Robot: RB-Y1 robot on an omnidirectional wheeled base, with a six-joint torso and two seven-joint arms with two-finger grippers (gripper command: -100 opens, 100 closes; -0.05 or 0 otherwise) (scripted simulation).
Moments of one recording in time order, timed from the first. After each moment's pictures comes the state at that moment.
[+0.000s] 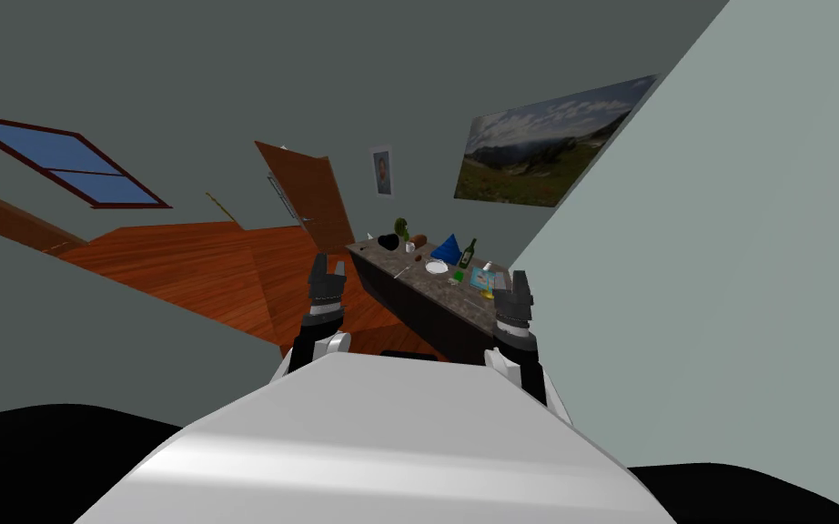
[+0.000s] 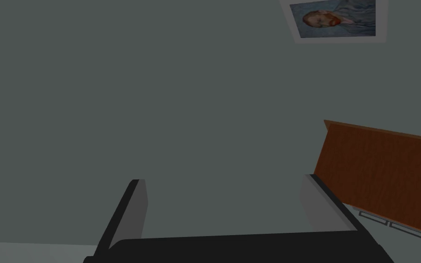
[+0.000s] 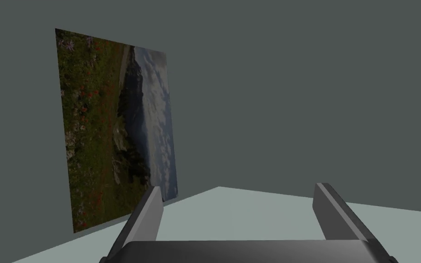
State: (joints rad) left arm 0.54 -0.05 0.02 -2.25 0.02 -0.57 -0.12; right arm 0.54 -0.15 -0.05 -2.29 0.01 -0.64 0.10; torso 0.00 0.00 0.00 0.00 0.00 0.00
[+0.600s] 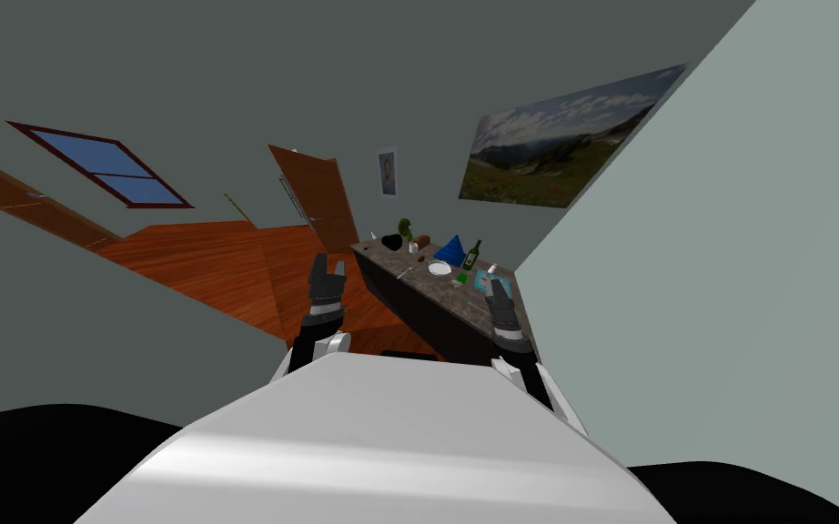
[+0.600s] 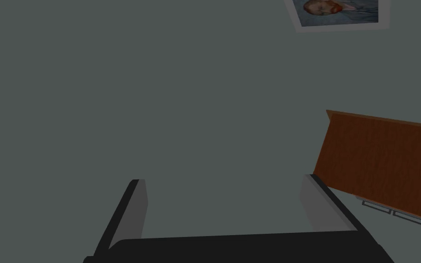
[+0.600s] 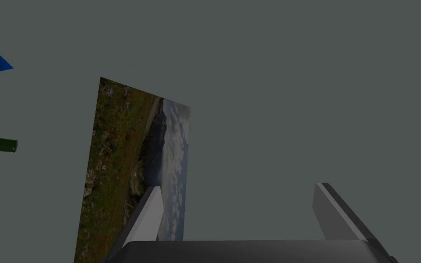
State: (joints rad) left arm 0.54 -0.05 0.02 -2.25 0.02 -0.57 -0.12; right arm 0.57 -0.31 -0.05 -2.20 0.07 -0.65 0.13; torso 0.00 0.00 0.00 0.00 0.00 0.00
